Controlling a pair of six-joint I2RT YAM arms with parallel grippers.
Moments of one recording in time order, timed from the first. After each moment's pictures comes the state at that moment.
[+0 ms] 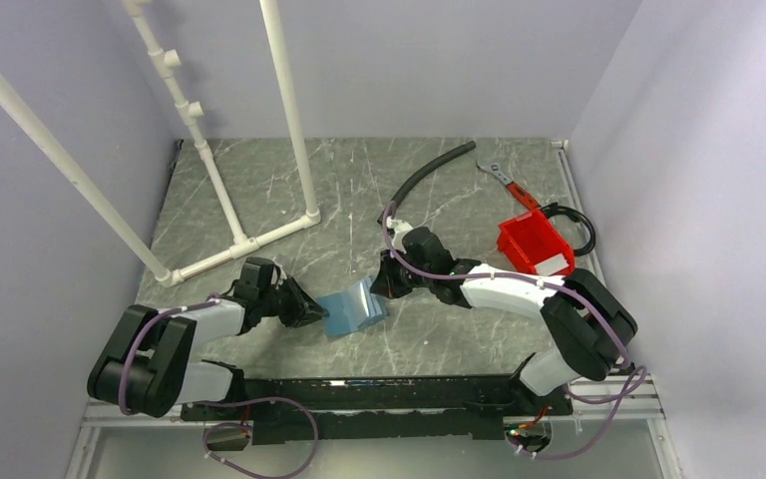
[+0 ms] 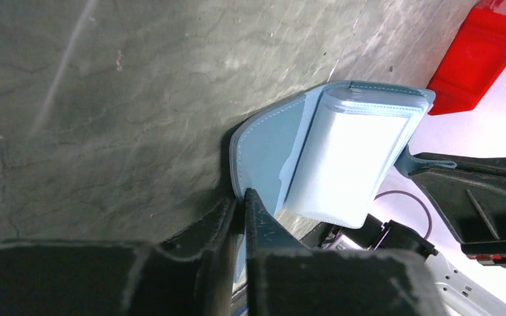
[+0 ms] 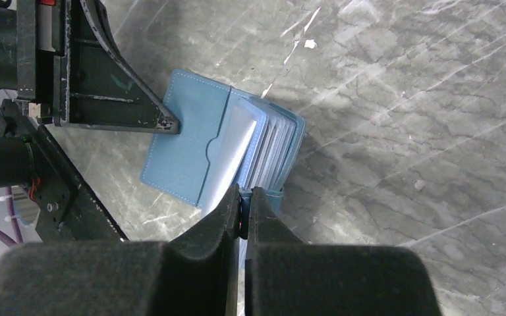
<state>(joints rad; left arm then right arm) -0.28 1.31 0.28 0.15 0.53 -0.98 0.79 1.50 0.75 0.10 -0.26 0.48</state>
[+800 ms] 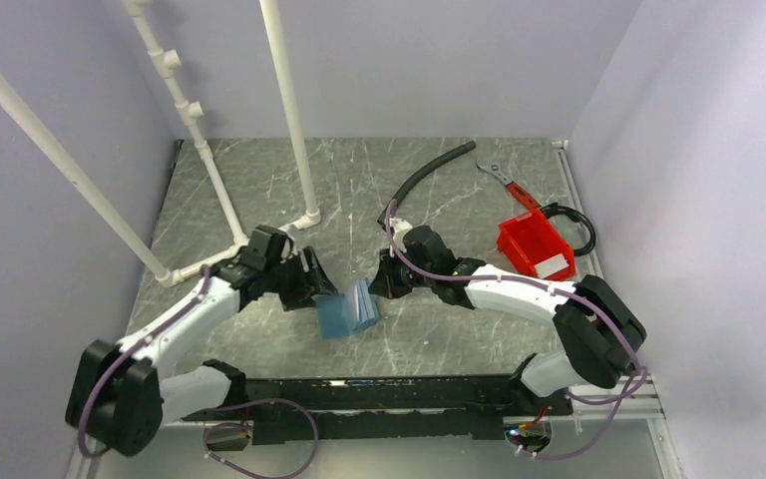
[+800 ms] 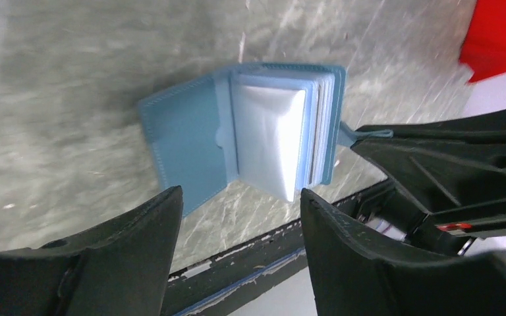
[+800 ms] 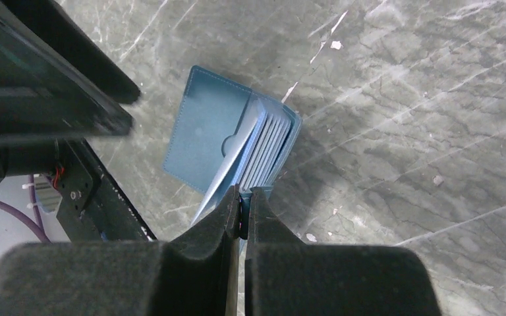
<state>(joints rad) -0.38 1.07 0.66 -0.49 0.33 -0.81 0.80 1.45 0.76 0.05 -0.27 0.48</state>
